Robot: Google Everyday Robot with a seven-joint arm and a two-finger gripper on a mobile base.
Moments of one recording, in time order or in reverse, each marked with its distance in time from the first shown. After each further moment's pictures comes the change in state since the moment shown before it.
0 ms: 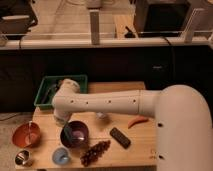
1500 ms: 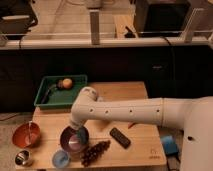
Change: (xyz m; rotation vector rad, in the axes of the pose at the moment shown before) arm -0.065 0.021 -0.017 -0.092 0.025 0.099
